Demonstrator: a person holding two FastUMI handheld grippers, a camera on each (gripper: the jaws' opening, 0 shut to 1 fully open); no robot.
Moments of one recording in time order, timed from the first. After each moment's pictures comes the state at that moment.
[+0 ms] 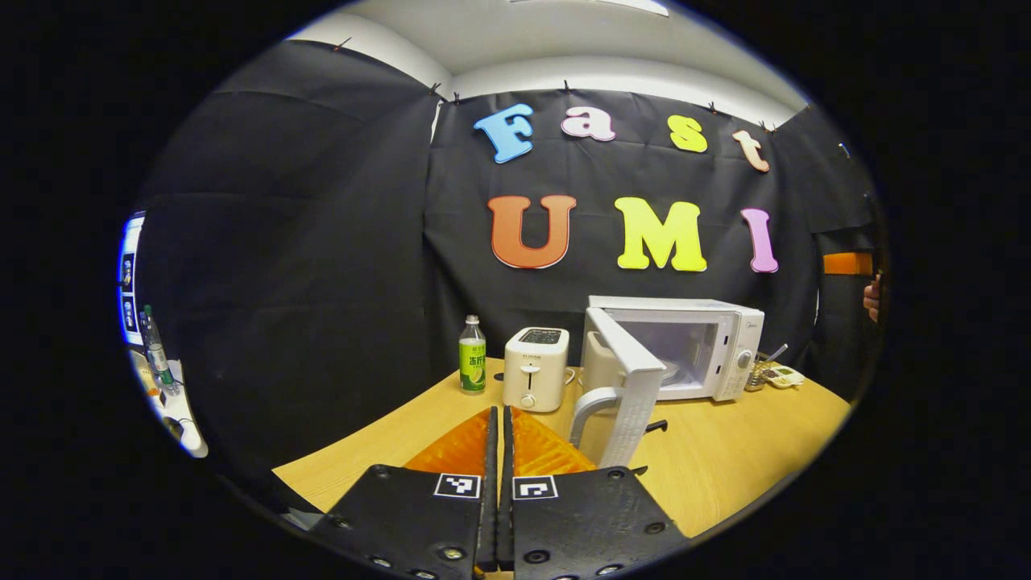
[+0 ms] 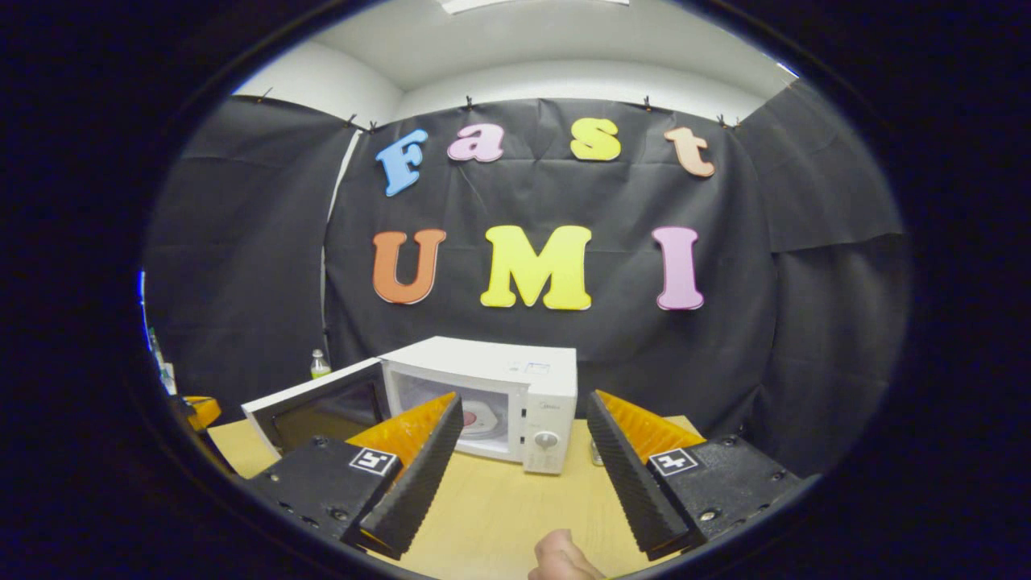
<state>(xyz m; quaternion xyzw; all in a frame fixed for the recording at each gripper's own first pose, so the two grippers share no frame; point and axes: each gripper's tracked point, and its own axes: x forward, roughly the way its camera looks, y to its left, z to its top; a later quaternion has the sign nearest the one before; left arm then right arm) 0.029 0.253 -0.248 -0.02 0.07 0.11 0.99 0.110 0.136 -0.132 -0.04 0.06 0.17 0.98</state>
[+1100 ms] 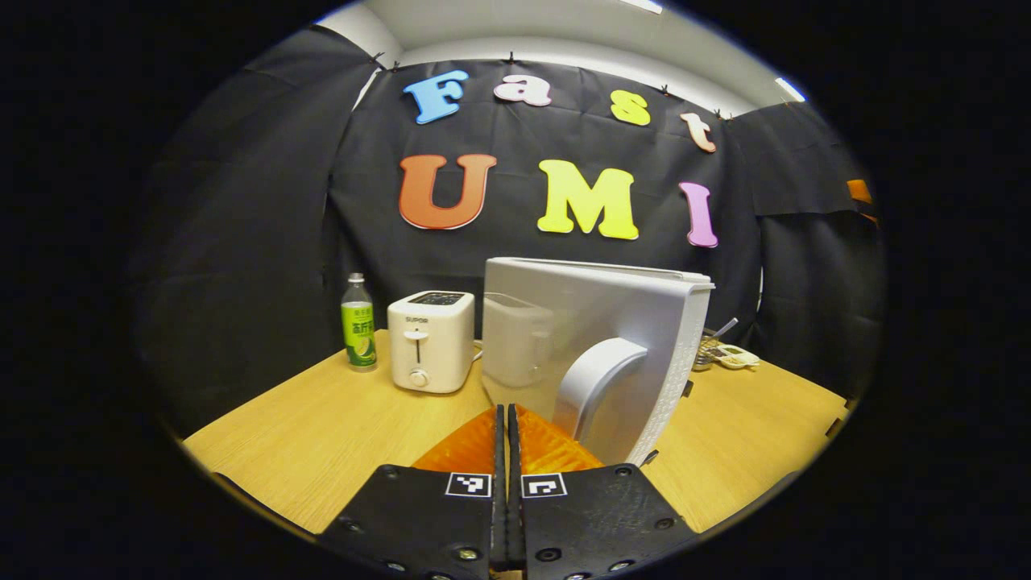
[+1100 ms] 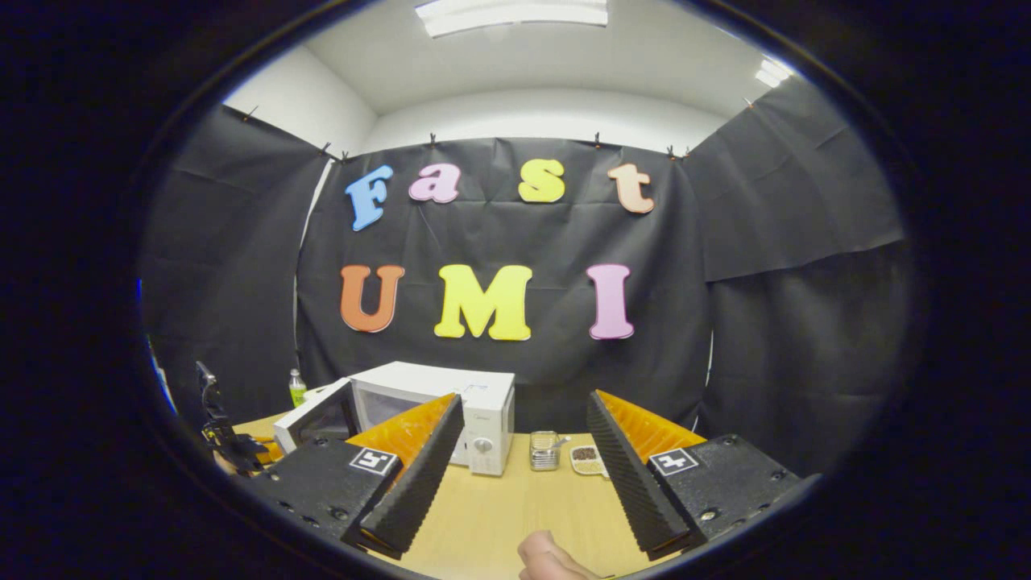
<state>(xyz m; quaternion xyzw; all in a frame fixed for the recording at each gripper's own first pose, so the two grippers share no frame) 0.121 0.131 -0.300 -0.04 0.08 -0.05 0.99 0.030 0.021 -0.066 -0.03 -0.02 0.08 1.00</state>
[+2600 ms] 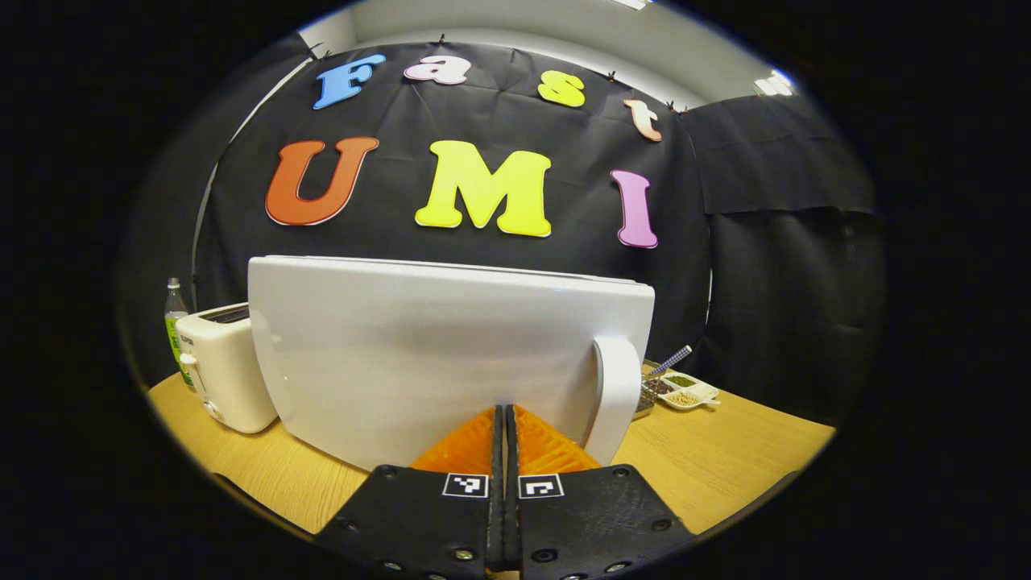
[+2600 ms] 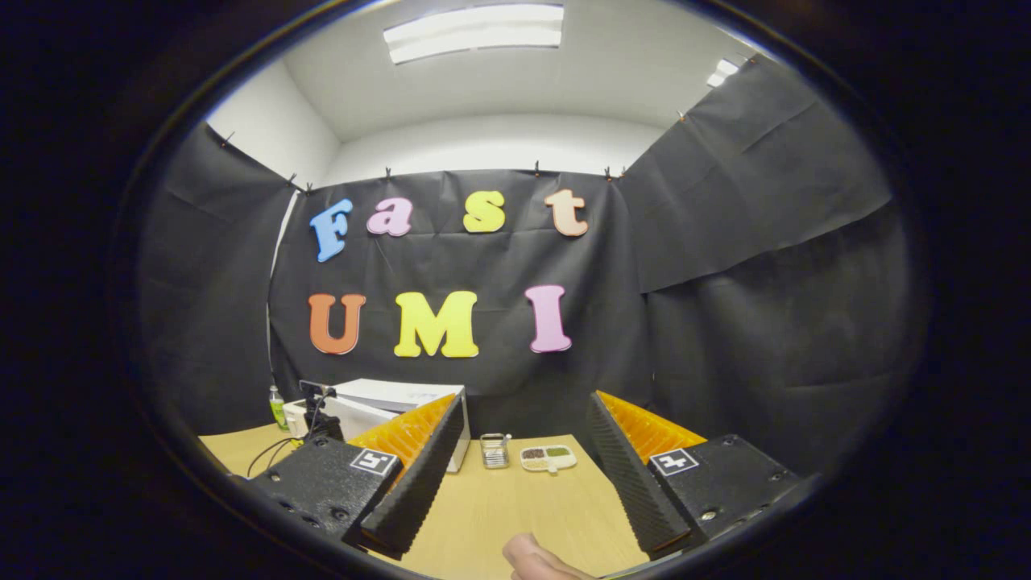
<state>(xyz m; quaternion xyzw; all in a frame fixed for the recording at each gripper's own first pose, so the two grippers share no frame) 0.285 -0.068 -0.295 -0.06 0.07 -0.16 0.98 -0.078 -0.081 -0.055 -0.01 -0.06 0.02 1.00</state>
